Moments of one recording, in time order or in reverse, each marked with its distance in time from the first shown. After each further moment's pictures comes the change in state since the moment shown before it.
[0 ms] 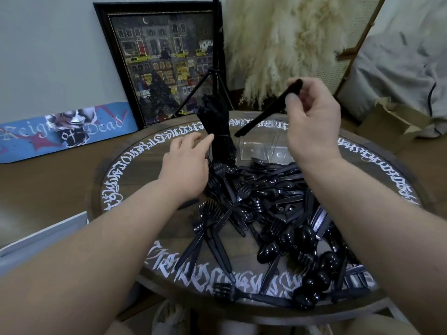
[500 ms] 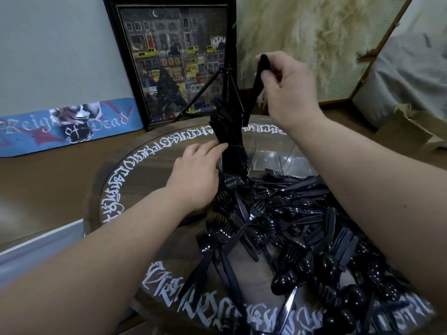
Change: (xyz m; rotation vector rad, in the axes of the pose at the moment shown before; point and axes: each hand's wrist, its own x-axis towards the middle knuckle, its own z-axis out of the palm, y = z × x) left_hand 0.029 -0.017 0.017 -0.027 -0.047 0.060; right_hand 0.073 0.010 0.072 -0.263 -0.276 -0.203
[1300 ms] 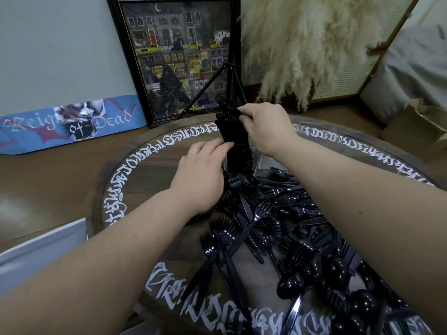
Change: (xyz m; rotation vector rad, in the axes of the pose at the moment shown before) left_hand 0.002 -0.002 0.010 -0.026 0.097 0.053; right_hand -0.021 0.030 0.043 -0.411 -0.388 -0.050
